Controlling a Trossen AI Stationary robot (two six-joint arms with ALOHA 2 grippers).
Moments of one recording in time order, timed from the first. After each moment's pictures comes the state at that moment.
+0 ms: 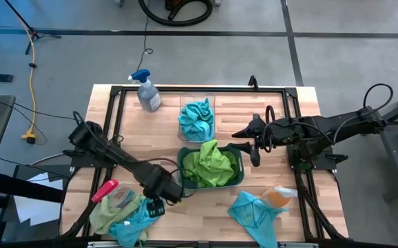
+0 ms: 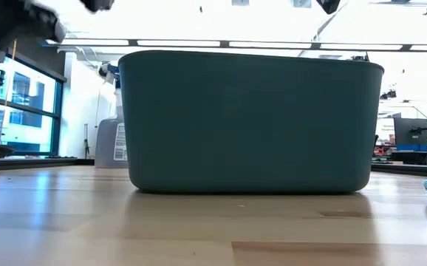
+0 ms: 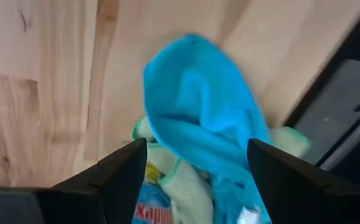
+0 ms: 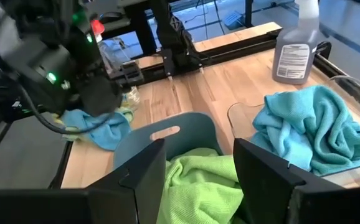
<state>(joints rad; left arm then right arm) -0.51 1.81 1.47 -1.26 0.26 -0.78 0.22 1.04 1.01 -0.37 0.25 0.34</state>
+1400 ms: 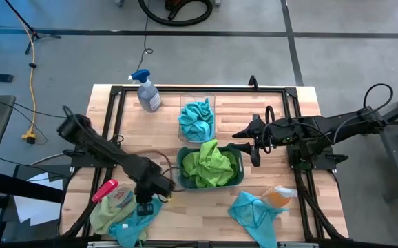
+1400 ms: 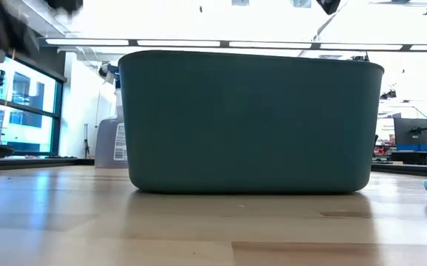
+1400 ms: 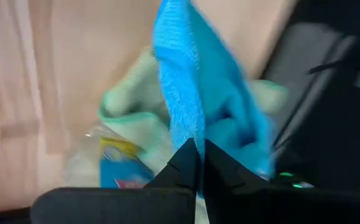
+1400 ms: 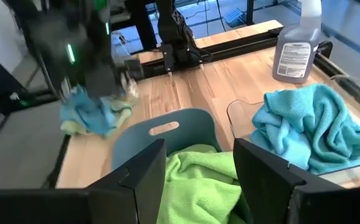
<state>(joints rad) -0.51 1.65 1.26 -1.11 0.44 -0.70 0.22 1.04 1.01 -0.39 0.25 0.31</state>
